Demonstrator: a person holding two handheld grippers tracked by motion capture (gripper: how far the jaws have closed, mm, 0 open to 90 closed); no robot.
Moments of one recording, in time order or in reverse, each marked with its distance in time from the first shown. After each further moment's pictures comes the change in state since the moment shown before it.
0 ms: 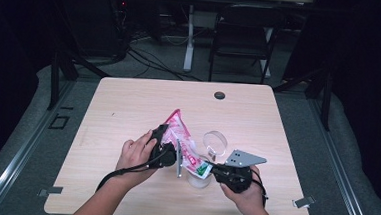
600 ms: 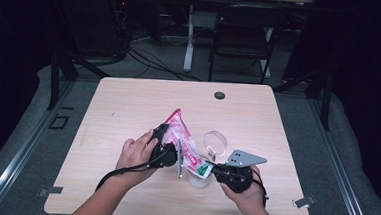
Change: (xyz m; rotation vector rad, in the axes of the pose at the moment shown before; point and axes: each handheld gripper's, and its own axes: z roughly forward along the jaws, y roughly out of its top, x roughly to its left) left arm 0.001 0.002 -0.001 -0.004 0.009 0.027; right arm -0.001 -0.001 0.000 0.004 -0.008 0.001
